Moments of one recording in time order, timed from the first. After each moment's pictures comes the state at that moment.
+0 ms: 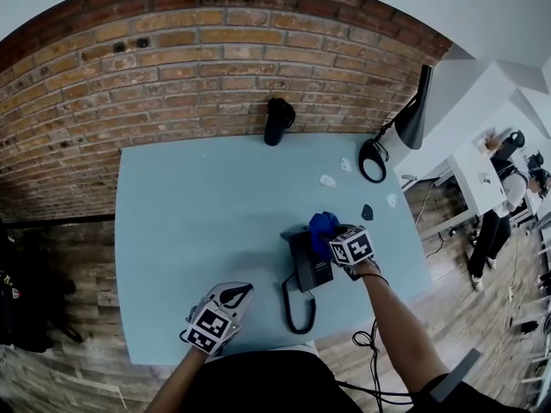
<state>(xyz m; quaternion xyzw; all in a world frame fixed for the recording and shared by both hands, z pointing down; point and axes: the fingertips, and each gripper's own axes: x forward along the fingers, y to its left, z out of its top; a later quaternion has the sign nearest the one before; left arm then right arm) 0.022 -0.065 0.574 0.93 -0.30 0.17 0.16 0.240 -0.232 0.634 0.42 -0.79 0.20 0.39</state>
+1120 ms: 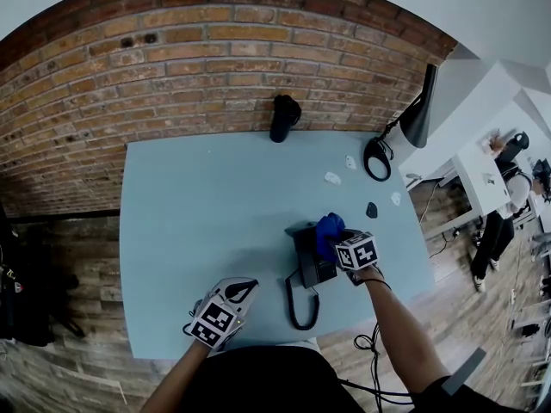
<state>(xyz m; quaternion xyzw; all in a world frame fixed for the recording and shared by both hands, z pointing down) 0.026 -0.061 0.576 0.93 -0.29 0.17 0.15 0.248 -0.212 0.642 0.44 -0.79 0.21 0.37</state>
